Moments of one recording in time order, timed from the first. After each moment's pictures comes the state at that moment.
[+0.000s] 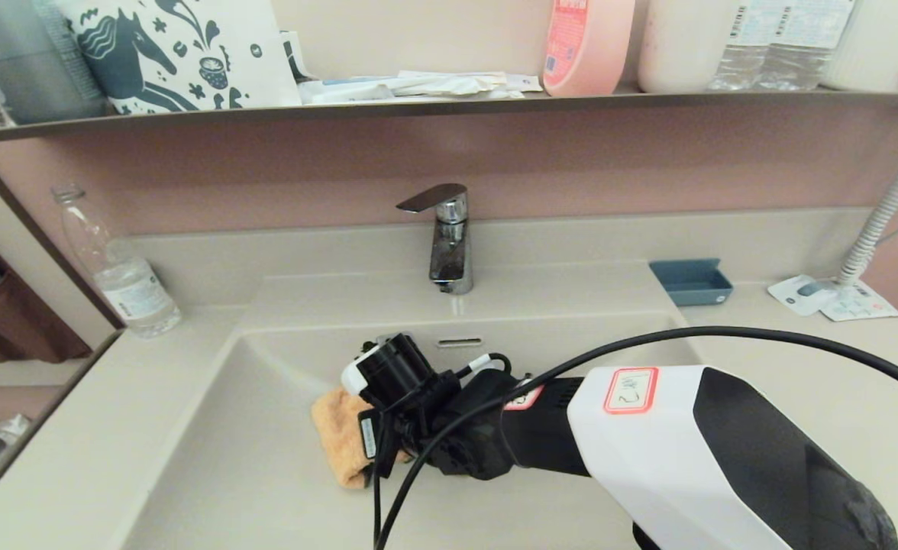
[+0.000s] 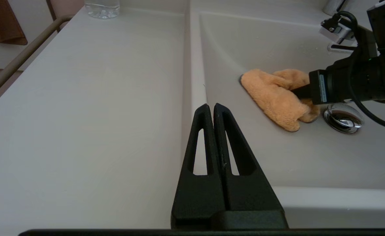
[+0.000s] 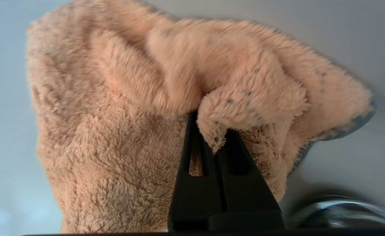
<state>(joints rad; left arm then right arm) 0.00 0.00 0.00 -0.02 0.05 -0.11 0.92 2.57 -1.98 0.22 -0.28 0.44</state>
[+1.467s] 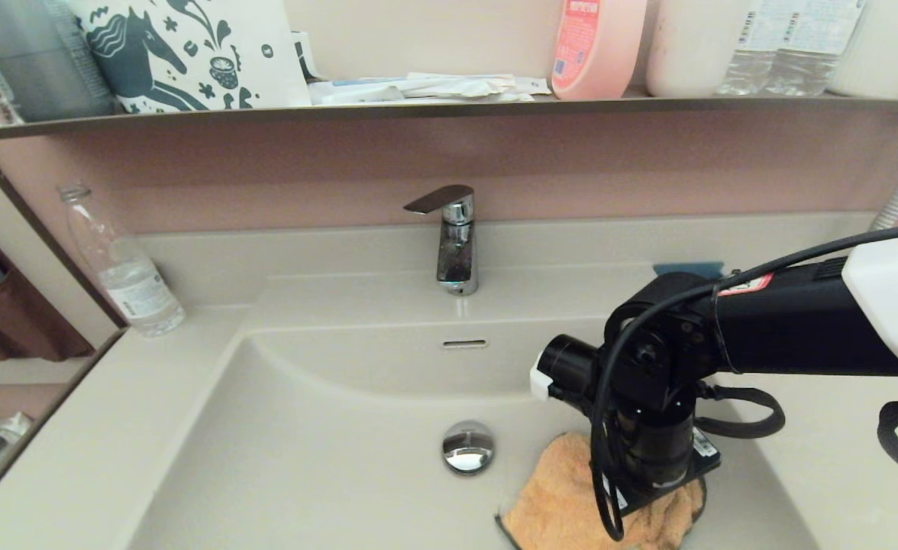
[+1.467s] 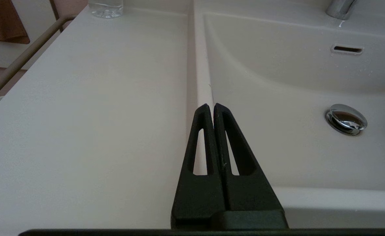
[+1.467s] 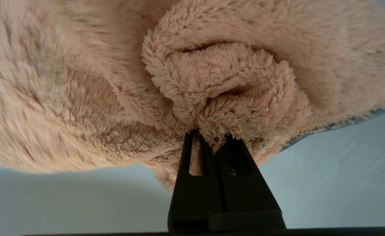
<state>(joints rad) 0.00 0.00 0.00 -0.02 0.05 -0.11 0.69 2.17 -1.52 1.12 -0.29 0.47</state>
